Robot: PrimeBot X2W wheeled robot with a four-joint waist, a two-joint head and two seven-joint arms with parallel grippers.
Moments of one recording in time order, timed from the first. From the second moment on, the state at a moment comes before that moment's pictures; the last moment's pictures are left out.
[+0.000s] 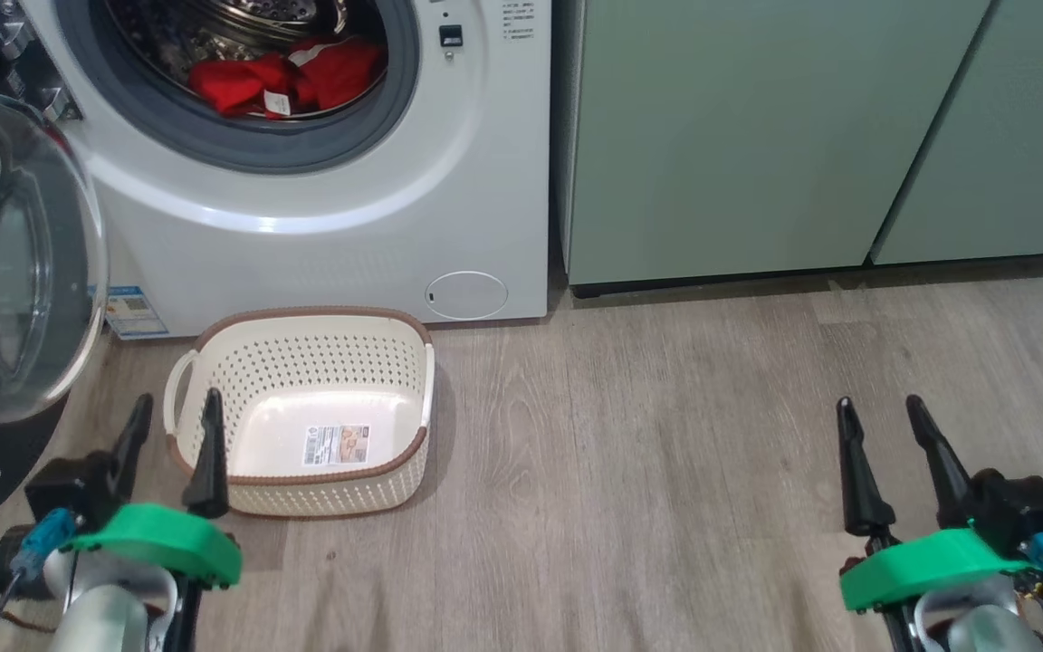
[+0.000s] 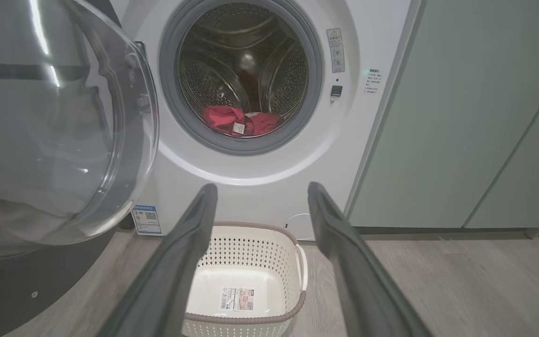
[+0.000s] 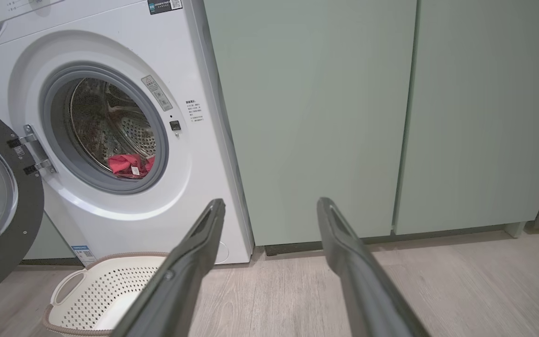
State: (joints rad) left arm -0.14 0.16 0.09 0.43 -0.27 -0.13 -0.25; right arm -0.06 -0.08 0.07 0.26 0.25 0.12 -0.25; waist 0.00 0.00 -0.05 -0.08
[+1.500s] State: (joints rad) left arm -0.14 0.12 0.11 0.46 -0.26 -0.13 -0.25; right arm -0.06 -0.06 0.03 0.26 0.24 0.12 -0.25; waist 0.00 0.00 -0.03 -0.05
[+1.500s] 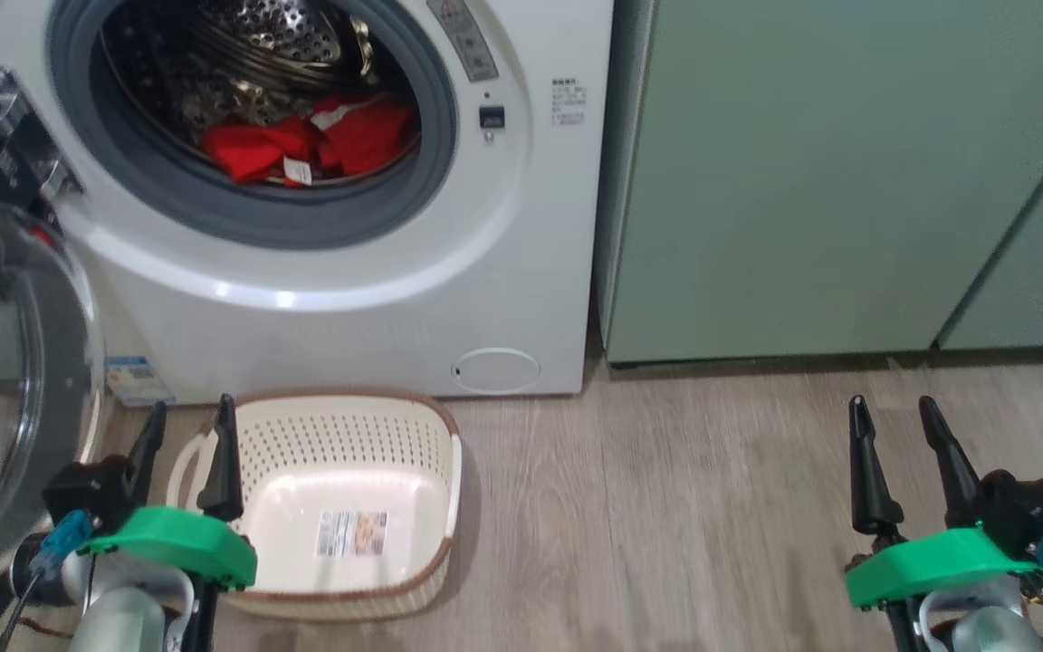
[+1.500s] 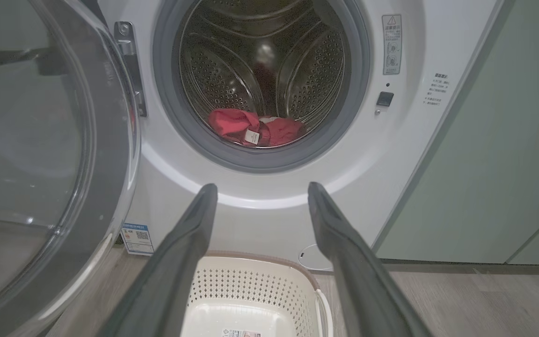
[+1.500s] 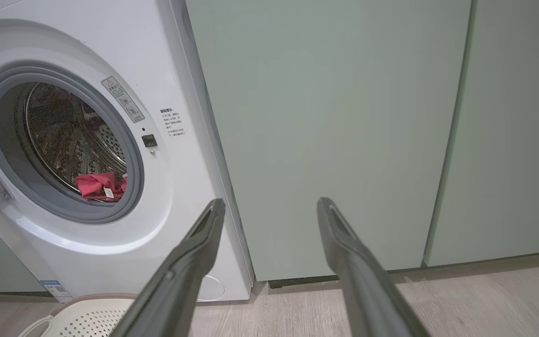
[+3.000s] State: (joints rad) left arm -0.66 0.22 -0.02 0.83 -0.12 -0.13 0.06; right arm -0.19 -0.06 0.07 0.25 0.23 0.12 -0.25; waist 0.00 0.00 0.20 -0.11
